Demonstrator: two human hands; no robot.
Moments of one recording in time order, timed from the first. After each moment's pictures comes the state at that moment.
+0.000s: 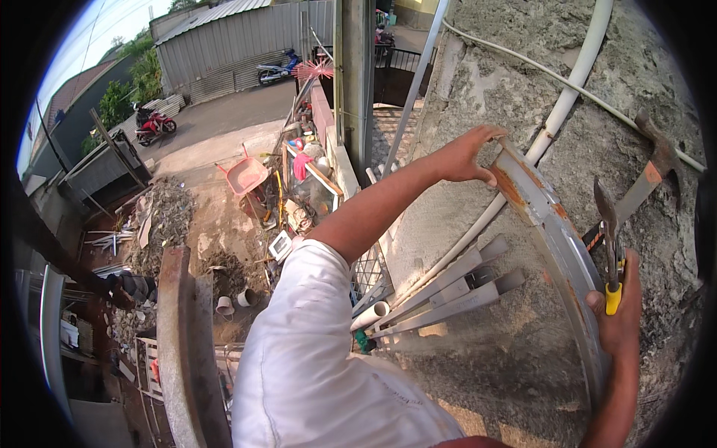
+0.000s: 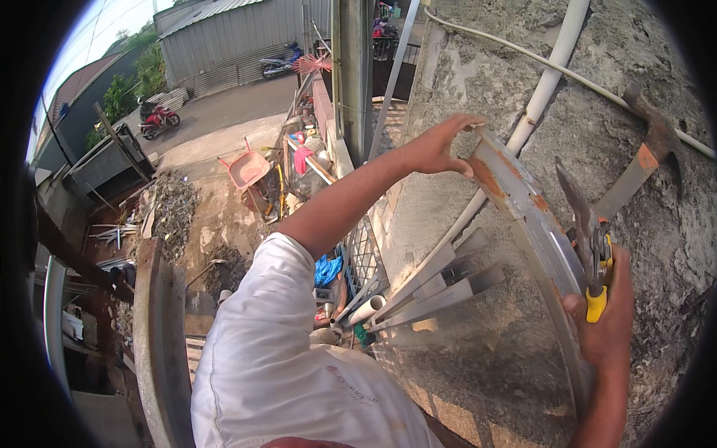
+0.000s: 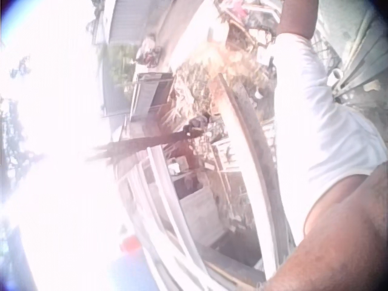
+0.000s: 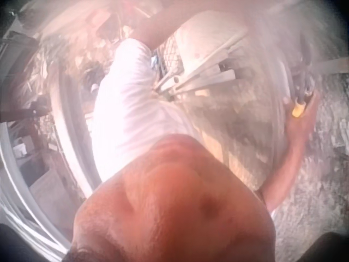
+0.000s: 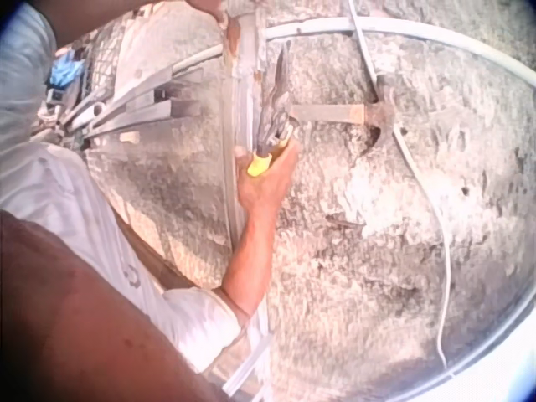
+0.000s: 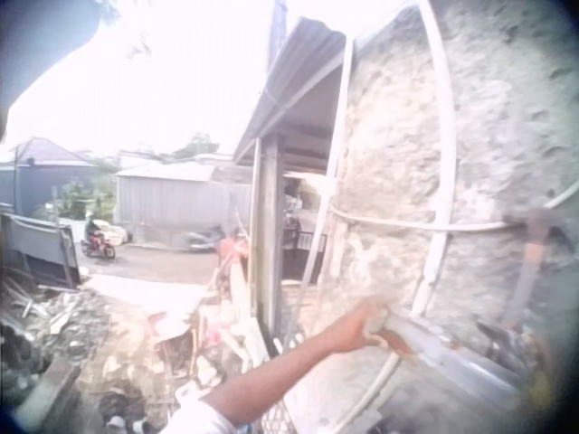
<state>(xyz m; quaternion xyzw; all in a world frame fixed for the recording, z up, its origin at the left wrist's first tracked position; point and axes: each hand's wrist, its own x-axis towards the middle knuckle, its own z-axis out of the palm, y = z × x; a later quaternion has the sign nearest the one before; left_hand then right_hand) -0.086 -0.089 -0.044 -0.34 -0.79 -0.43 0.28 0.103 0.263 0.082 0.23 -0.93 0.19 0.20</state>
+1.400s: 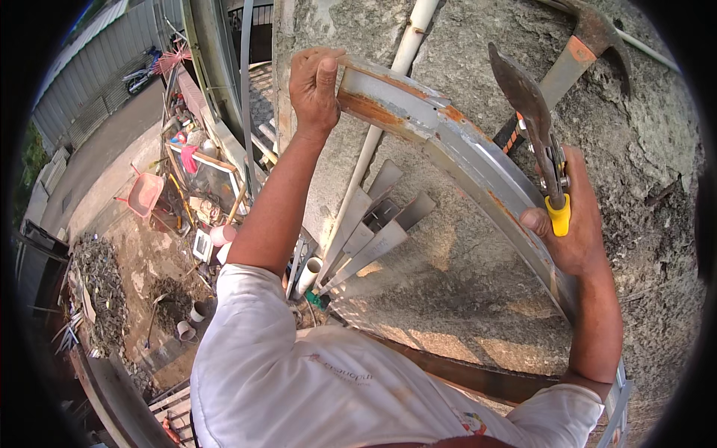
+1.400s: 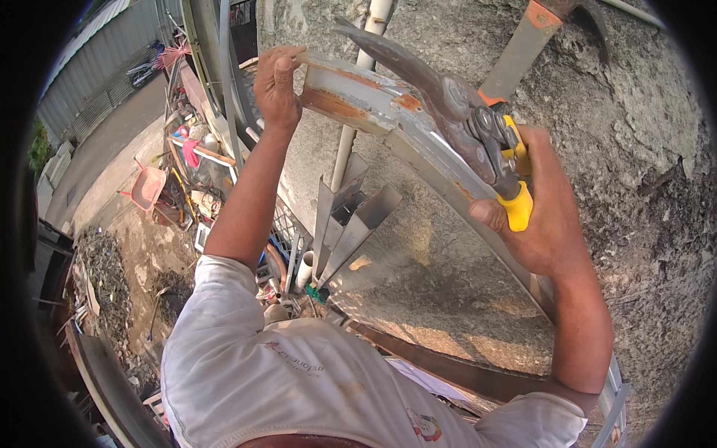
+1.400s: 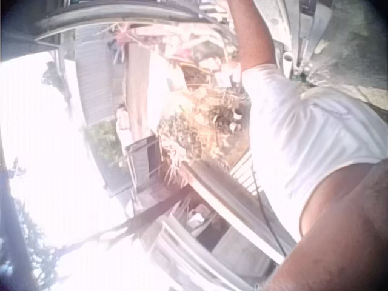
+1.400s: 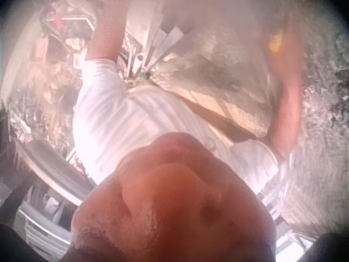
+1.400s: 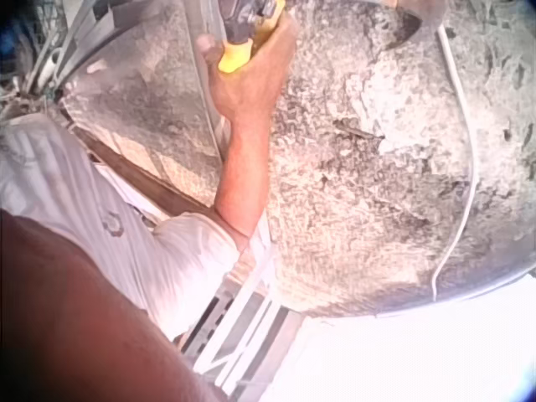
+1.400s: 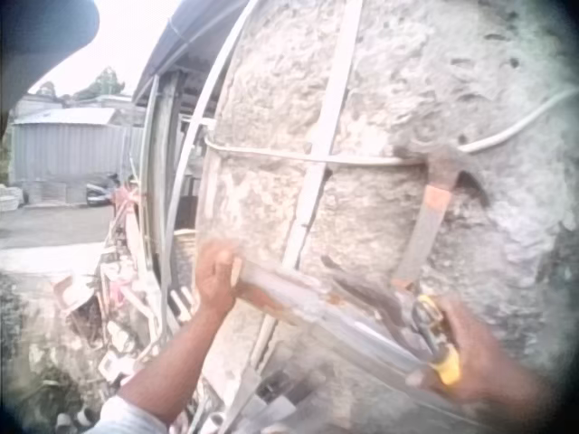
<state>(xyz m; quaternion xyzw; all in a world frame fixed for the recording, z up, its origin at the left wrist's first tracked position) -0.105 -0.043 -0.080 -0.22 -0.55 -0.58 0.56 0.106 0.254 0.091 0.21 -0.95 0.16 0.17</state>
